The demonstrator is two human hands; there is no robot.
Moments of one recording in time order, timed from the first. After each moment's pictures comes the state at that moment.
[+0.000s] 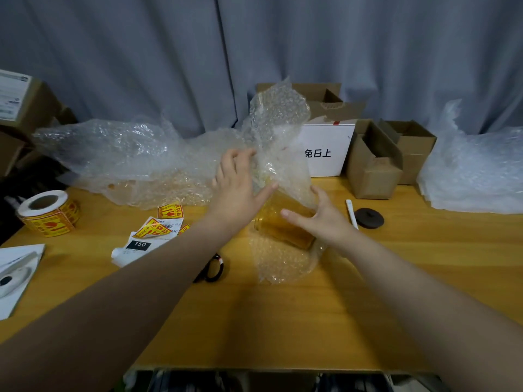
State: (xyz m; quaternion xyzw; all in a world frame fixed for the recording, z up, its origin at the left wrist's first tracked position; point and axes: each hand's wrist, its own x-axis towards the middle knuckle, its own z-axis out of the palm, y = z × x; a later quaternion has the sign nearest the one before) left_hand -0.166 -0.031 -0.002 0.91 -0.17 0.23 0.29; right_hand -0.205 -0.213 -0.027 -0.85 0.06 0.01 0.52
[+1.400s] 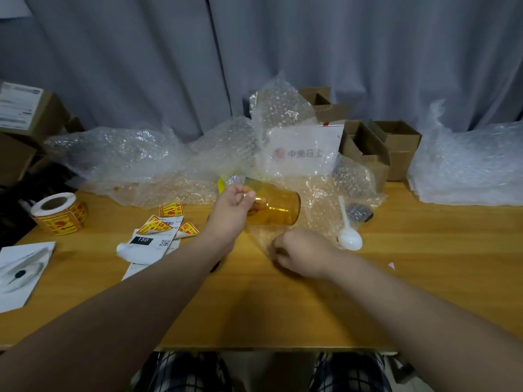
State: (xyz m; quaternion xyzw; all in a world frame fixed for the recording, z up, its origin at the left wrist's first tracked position) left_hand -0.202 -0.038 -0.018 0.70 -0.07 0.01 0.71; right_hand -0.251 -0.187 -0.031 -0.97 -0.21 0.04 0.06
